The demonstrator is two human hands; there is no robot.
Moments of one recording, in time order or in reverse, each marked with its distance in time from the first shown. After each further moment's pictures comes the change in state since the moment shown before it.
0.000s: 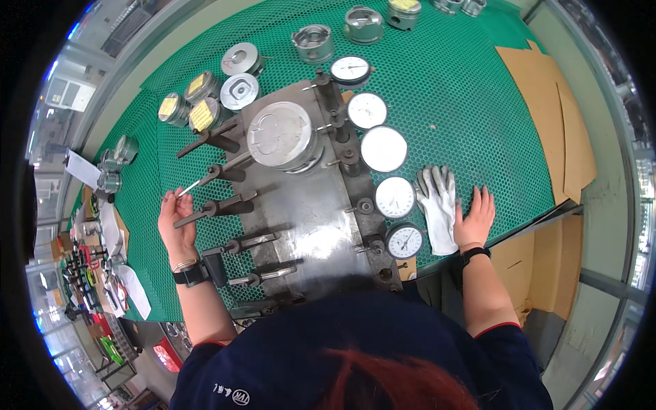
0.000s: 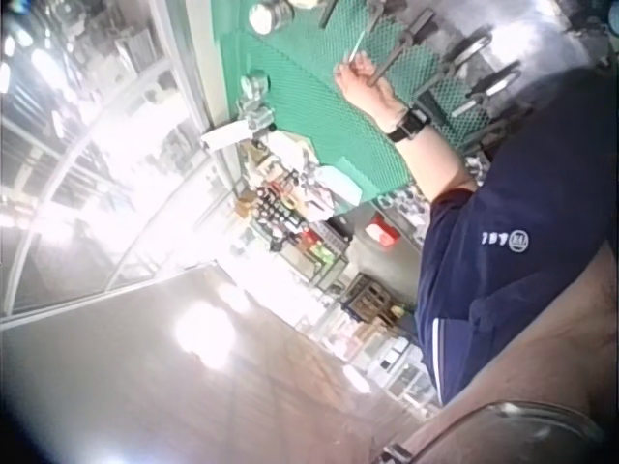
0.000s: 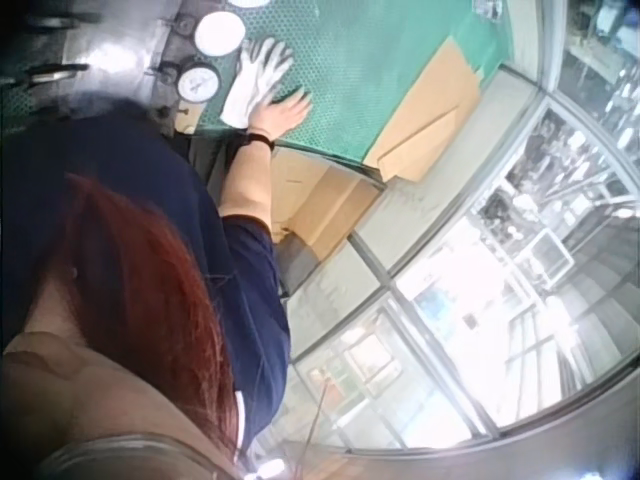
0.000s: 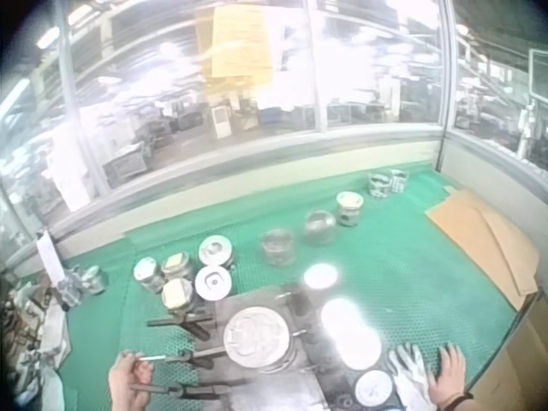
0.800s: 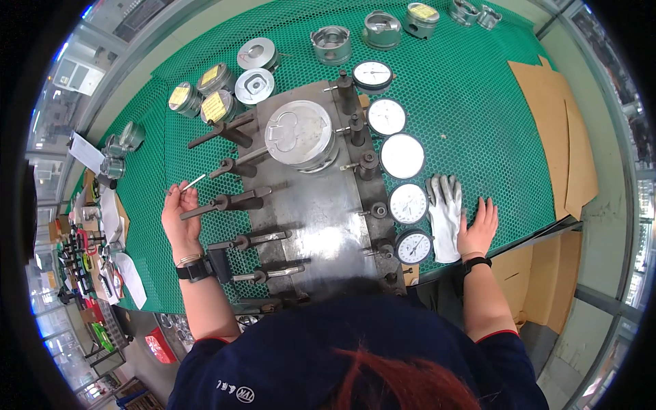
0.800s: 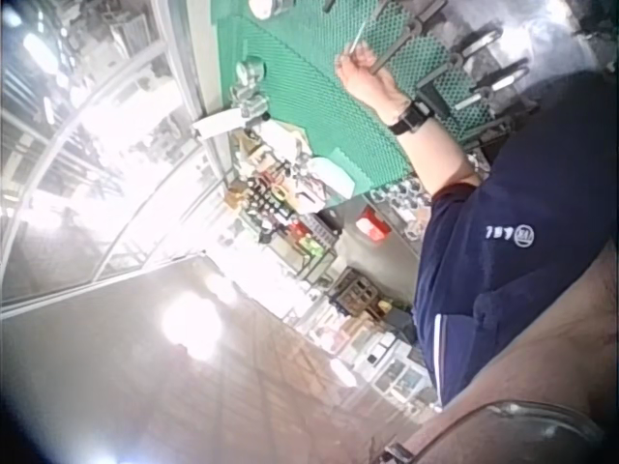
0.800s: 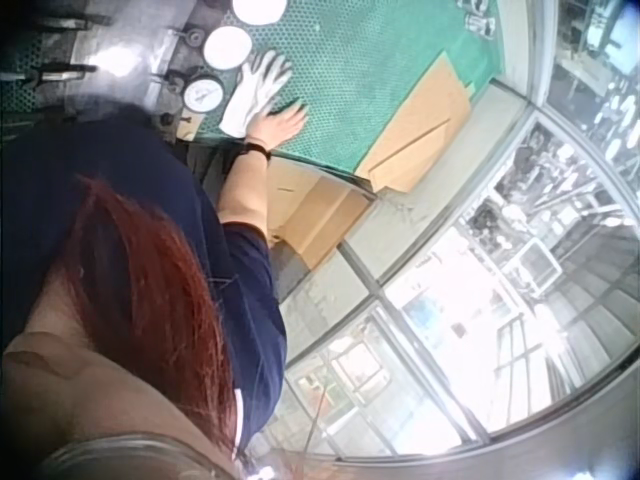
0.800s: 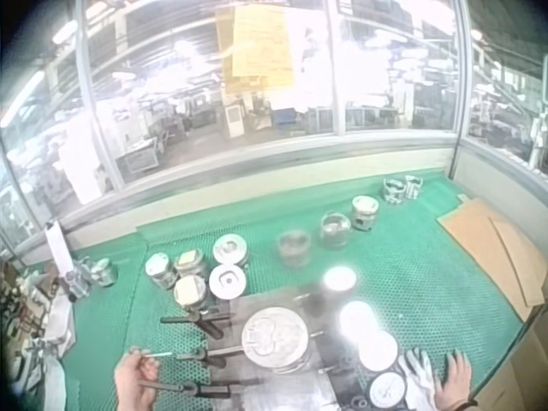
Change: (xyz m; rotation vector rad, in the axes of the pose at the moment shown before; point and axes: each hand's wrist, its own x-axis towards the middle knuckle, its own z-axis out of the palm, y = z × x) left_hand -0.007 -0.002 0.003 -0.075 0.023 0.027; right_hand 0.000 0.001 0.001 -0.009 -0.003 -0.016
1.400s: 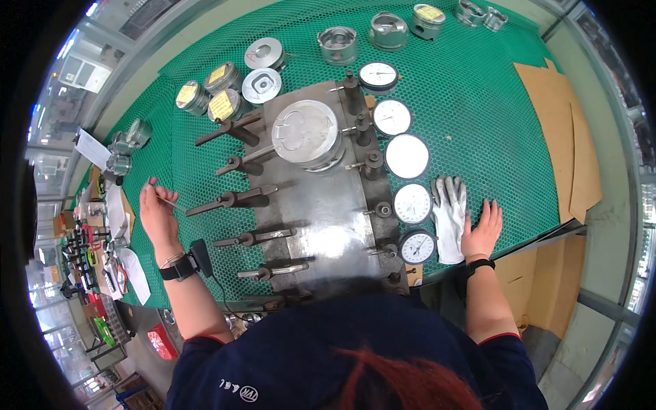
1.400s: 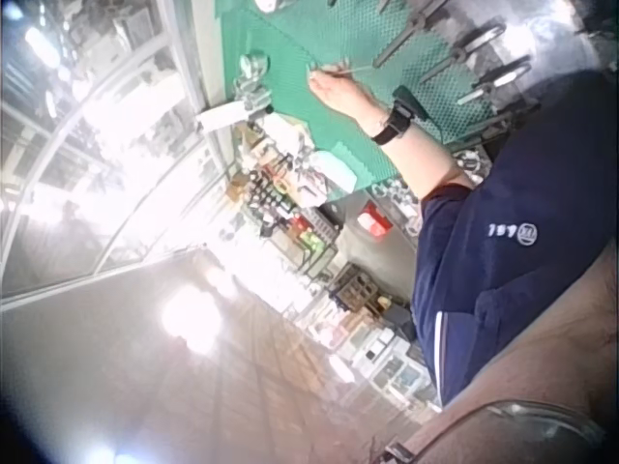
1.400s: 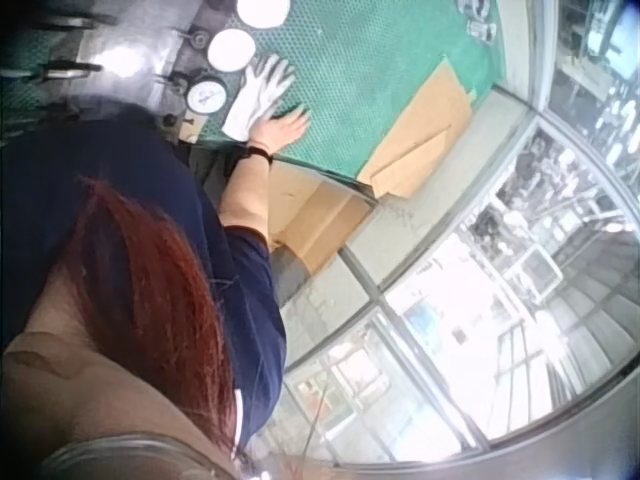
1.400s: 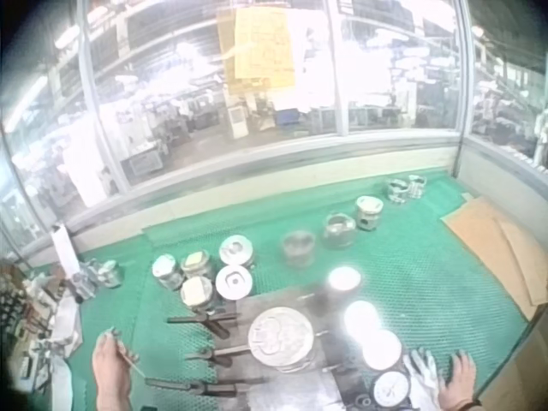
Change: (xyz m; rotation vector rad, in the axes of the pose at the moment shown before) left_hand -0.007 0.062 0.015 0.481 0.048 0.252; right_hand 0.002 0.000 0.002 0.004 0.028 -0.021
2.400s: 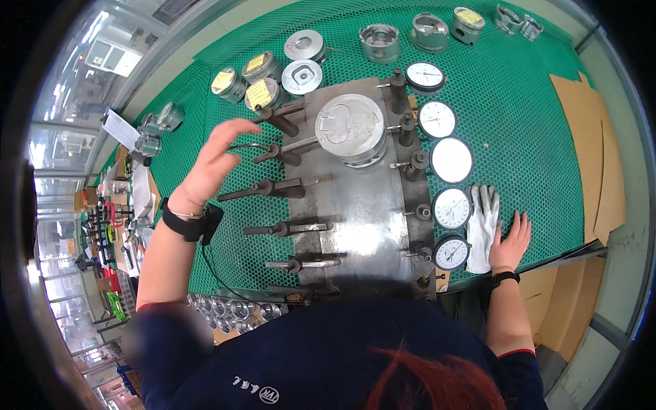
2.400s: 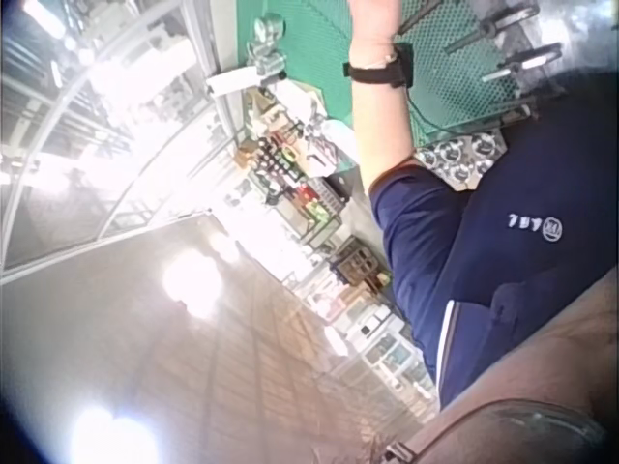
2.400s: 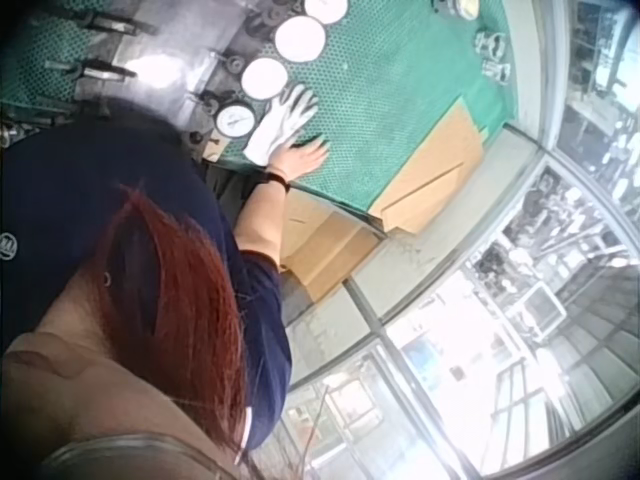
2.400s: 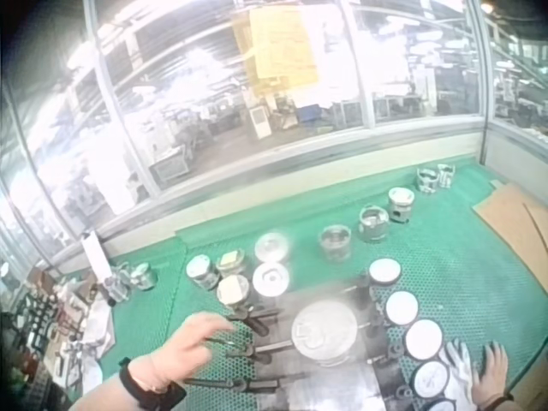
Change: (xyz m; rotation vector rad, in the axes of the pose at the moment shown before) left_hand 0.010 0.057 0.092 0.852 -1.039 0.616; right_hand -0.003 0.010 0.008 -0.013 0.023 -0.014
